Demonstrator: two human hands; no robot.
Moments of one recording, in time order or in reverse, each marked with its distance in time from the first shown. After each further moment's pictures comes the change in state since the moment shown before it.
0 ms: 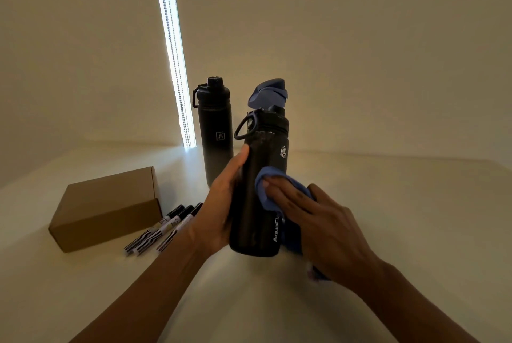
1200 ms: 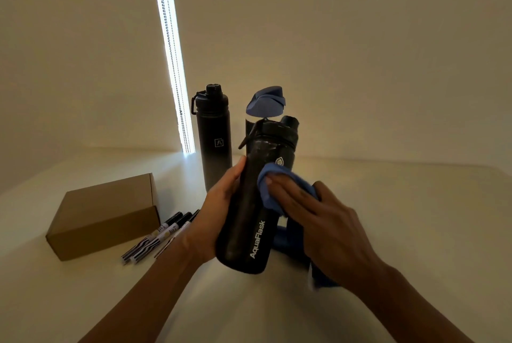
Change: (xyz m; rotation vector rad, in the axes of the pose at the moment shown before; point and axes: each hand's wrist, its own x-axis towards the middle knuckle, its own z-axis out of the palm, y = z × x) left_hand 0.003 -0.002 -0.010 0.072 -0.099 -0.010; right_hand 0.006 0.006 -0.009 -0.067 0.019 0.032
